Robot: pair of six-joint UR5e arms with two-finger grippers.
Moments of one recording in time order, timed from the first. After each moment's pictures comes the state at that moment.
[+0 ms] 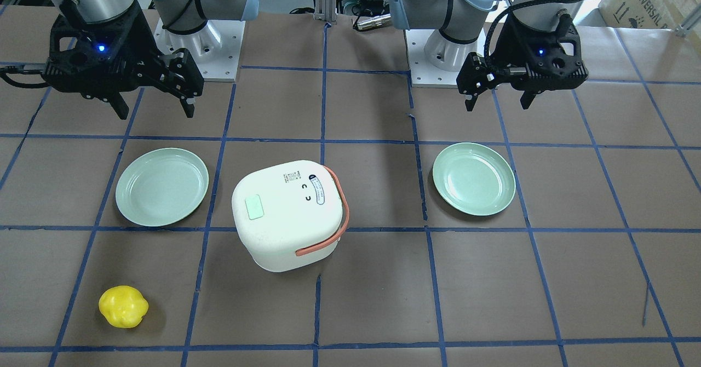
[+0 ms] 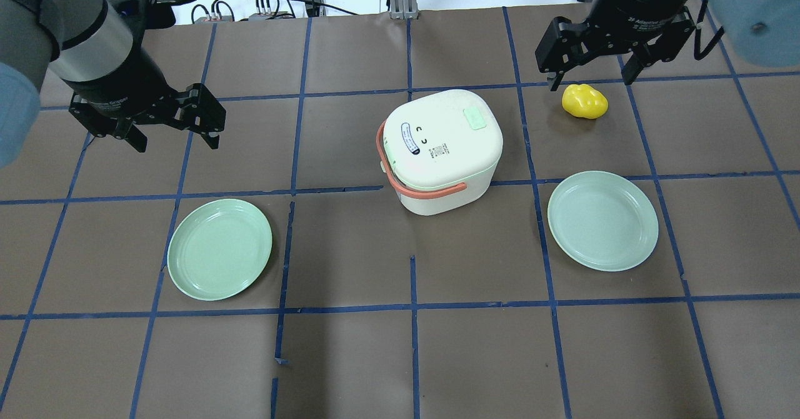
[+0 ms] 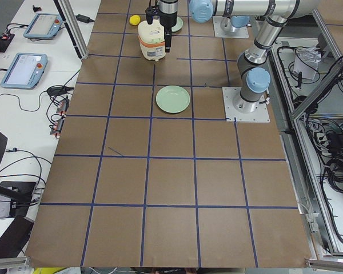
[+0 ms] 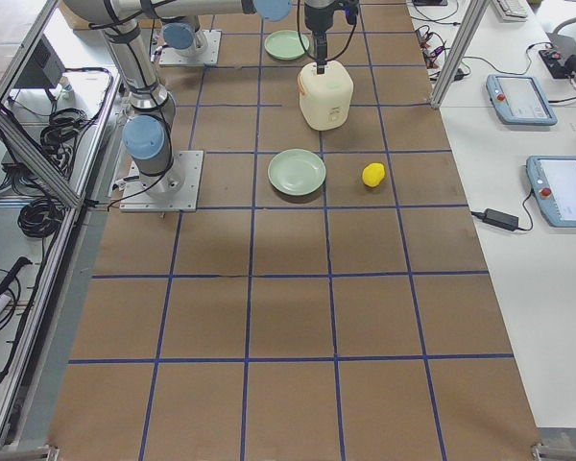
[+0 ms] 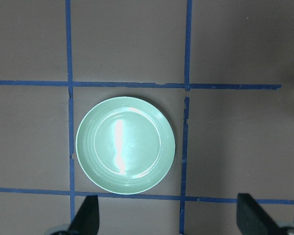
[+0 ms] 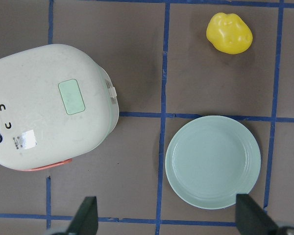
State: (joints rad) left arm -1.51 -1.48 -1.67 -1.53 1.62 0.03; right arm 1.59 -1.56 1.51 -1.60 -1.56 -0.03
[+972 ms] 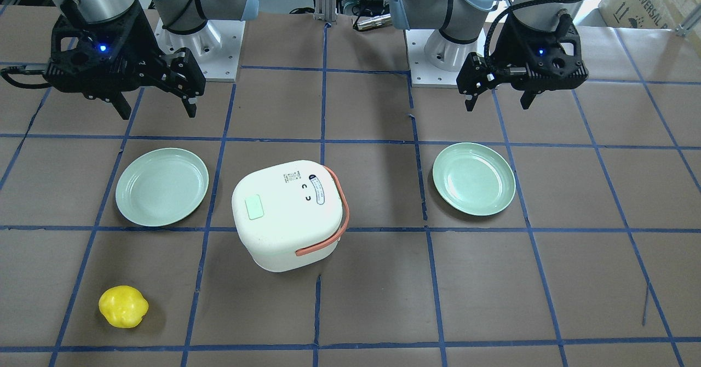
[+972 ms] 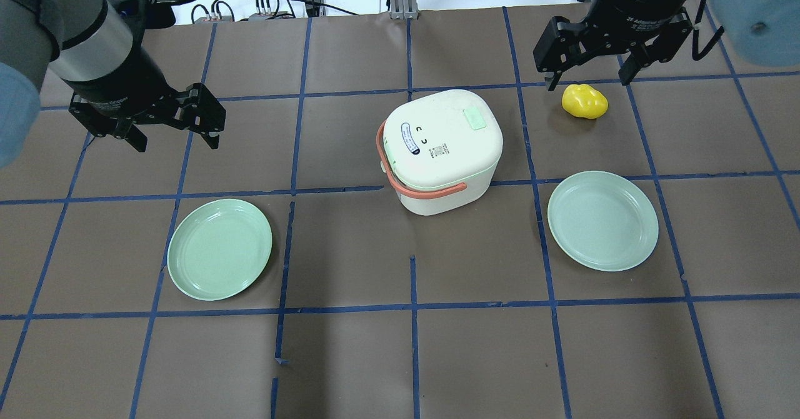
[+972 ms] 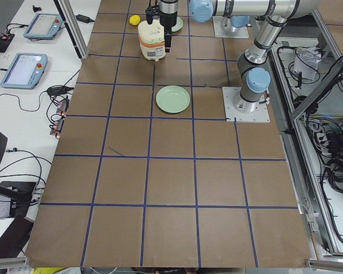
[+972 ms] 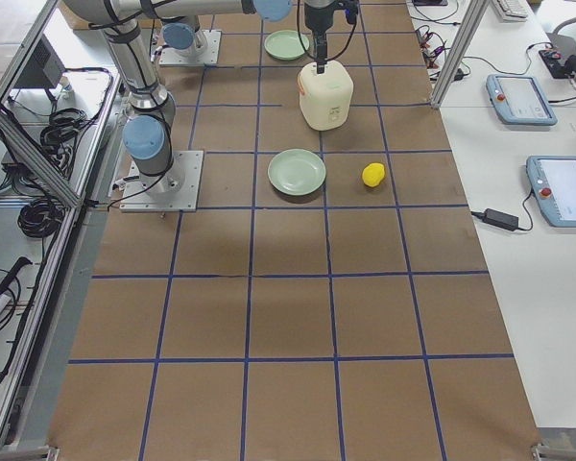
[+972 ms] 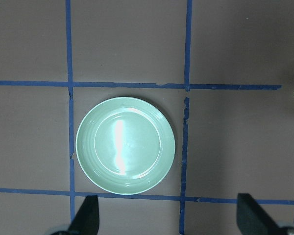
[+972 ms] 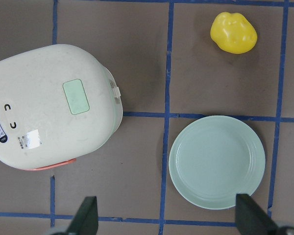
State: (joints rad) left arm -1.51 -1.48 -1.67 -1.53 1.62 0.03; right arm 1.59 -1.56 1.51 -1.60 -1.55 -0.03
